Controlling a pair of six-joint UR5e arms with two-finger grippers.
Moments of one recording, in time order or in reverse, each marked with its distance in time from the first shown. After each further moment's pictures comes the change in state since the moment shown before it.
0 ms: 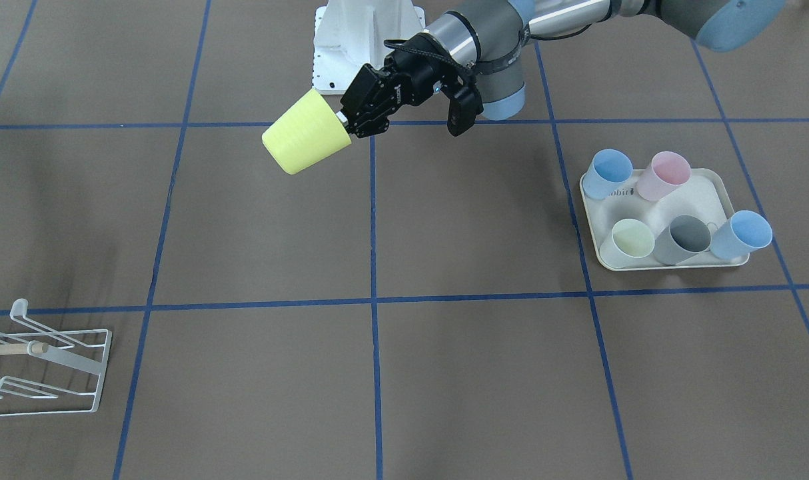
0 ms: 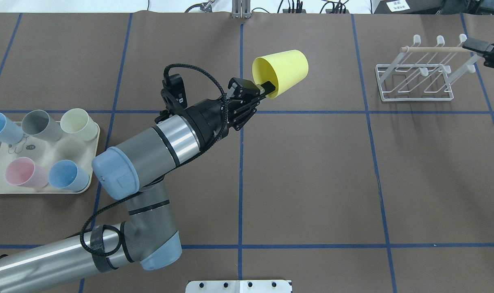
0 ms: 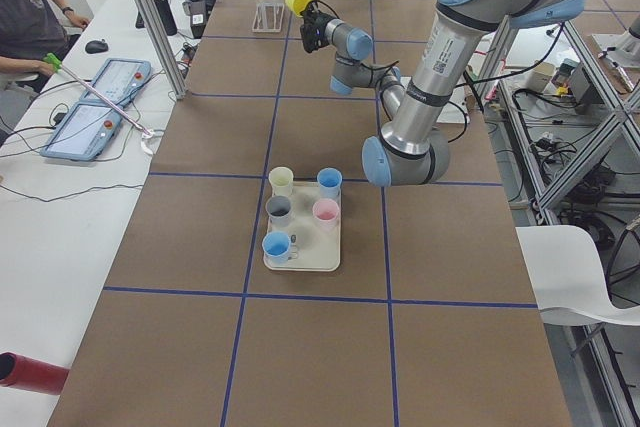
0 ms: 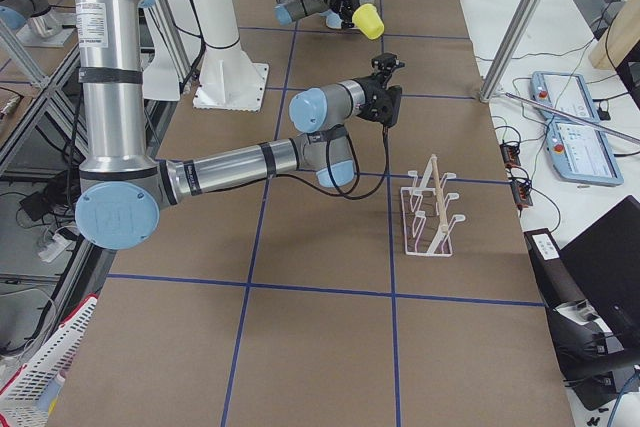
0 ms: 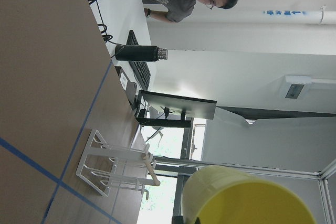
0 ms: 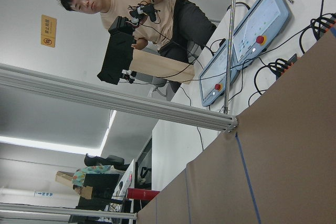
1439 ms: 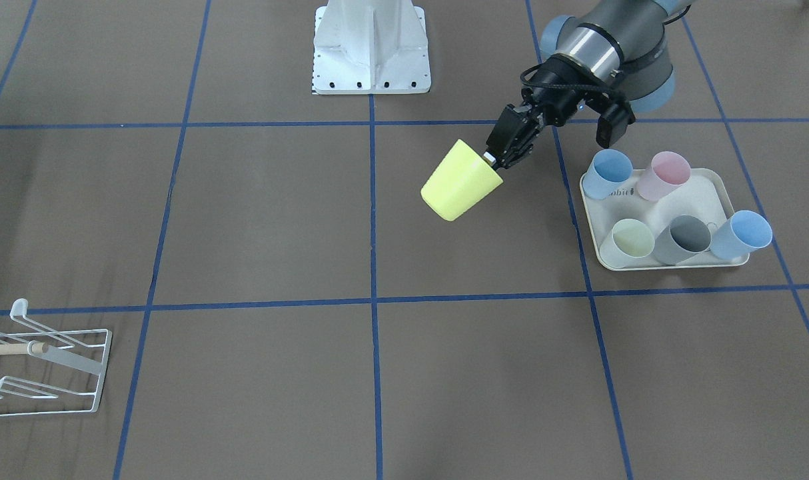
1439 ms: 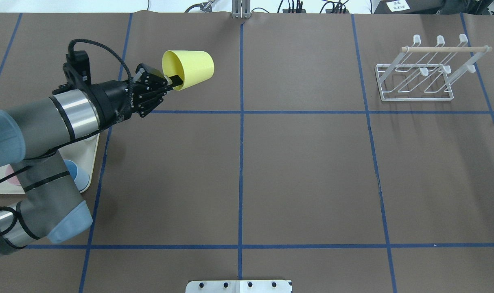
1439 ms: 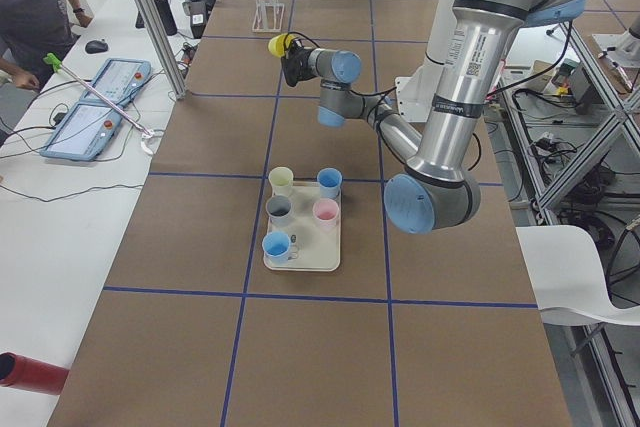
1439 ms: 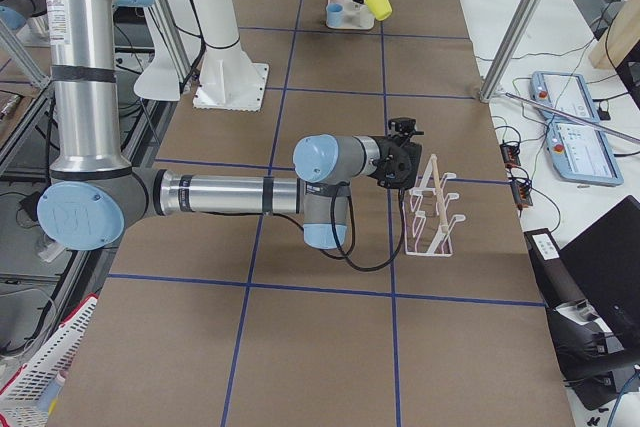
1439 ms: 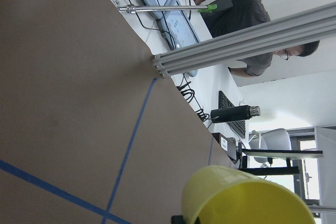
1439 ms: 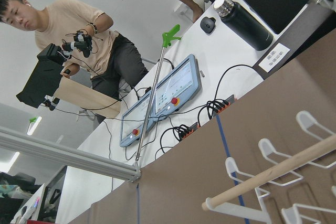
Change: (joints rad) left arm -0.202 0.323 -0.233 0.190 -0.253 0.011; right arm 0.294 -0.012 -0.225 -0.045 0.283 -0.286
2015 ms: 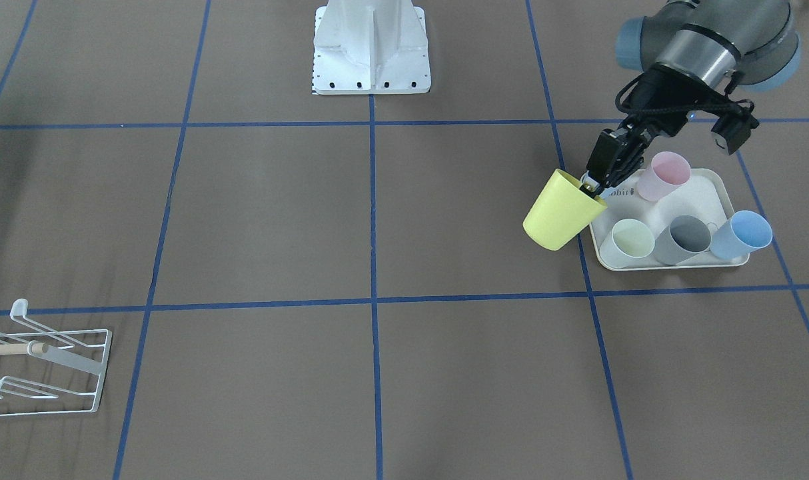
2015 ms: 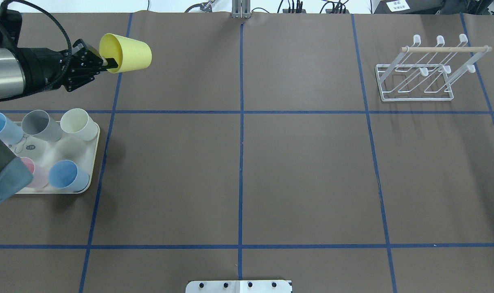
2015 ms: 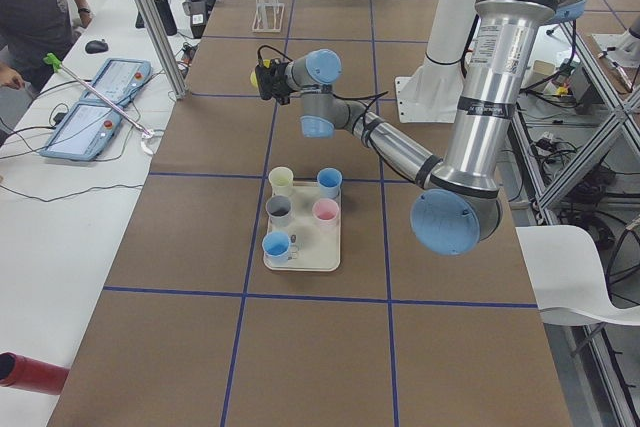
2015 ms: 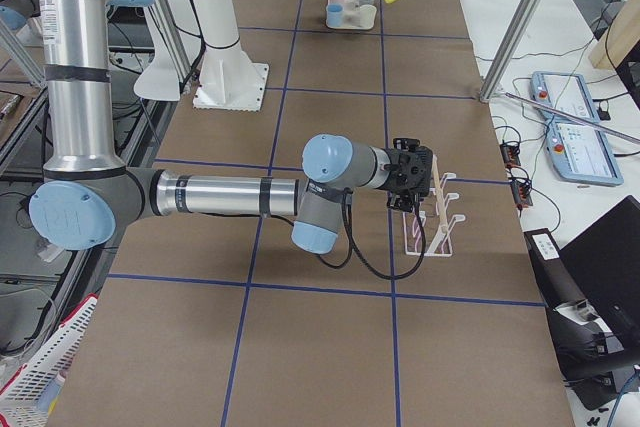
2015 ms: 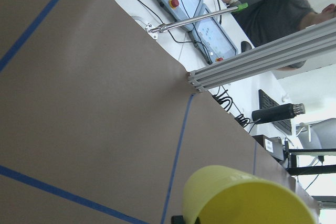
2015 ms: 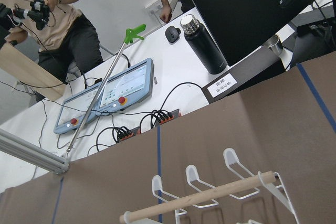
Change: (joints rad) left arm -0.228 0.131 -0.045 0.153 -0.252 0.154; right arm 0.070 -0.002 -0.003 -0.234 0.043 -0.361
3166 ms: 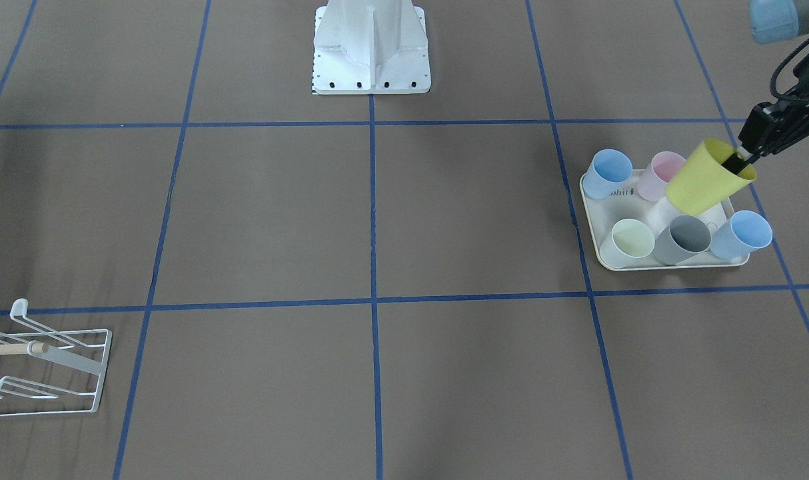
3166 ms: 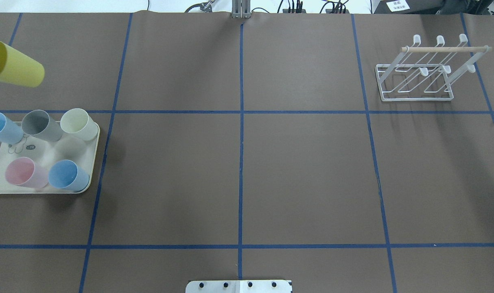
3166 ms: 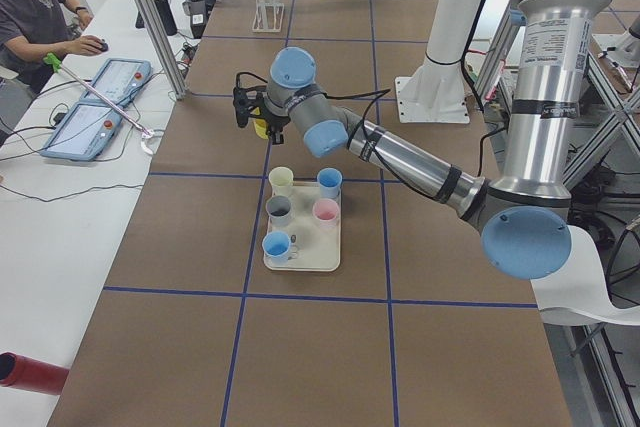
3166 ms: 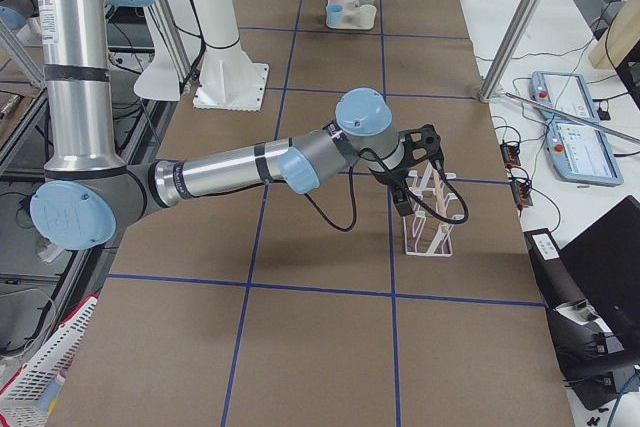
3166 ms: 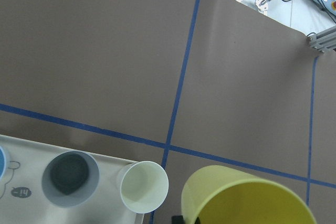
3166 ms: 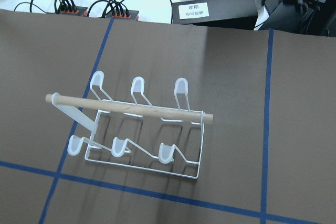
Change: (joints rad) left arm -0.409 0.133 -0.099 0.525 -0.597 0.618; right arm 0.039 0.014 0.245 -0.927 0.101 -0.994
